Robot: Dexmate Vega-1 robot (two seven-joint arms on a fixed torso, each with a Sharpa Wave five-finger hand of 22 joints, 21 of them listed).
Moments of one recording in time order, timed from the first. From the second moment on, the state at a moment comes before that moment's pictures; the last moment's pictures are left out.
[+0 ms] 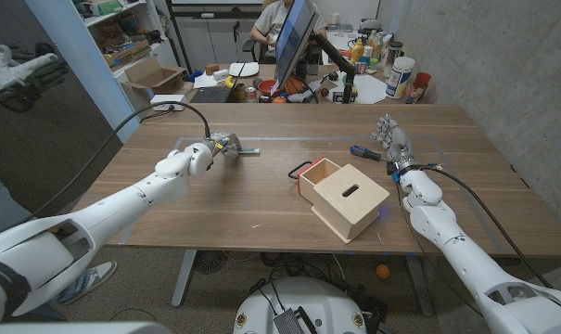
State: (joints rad) left arm 0.51 0.75 0.84 -1.40 0.64 0.28 -0.08; left_hand 1.04 0.08 0.42 -0.16 0.18 0.64 0.03 0.26 0.18 0.24 -0.02 0.25 0.19 0.16 0.04 0.20 0.17 0.07 0.16 0.22 0.18; right arm -0.86 -0.37 -0.22 -1.20 0.56 0.33 0.01; right_hand 0.23 0.10 0.35 -0.05 0.20 0.20 0.04 0.20 0.18 0.20 0.11 0.20 0.19 0.12 0.04 0.22 0.22 0.28 0.02 0.19 0.17
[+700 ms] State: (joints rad) left arm 0.51 0.71 0.86 -1.37 0.64 0.32 -0.01; left_hand 1.10 0.13 0.42 -0.16 0.18 0.68 0.08 0.31 0.18 0.32 -0.05 0.25 0.19 0.20 0.02 0.20 0.17 0.09 0.17 0.22 0.19; right arm -0.83 -0.35 -0.21 -1.15 0.56 0.36 0.04; right_hand 0.22 0.10 0.35 -0.05 0.20 0.20 0.04 0.20 0.18 0.20 0.11 0.20 0.19 0.13 0.04 0.22 0.22 0.28 0.02 0.19 0.17
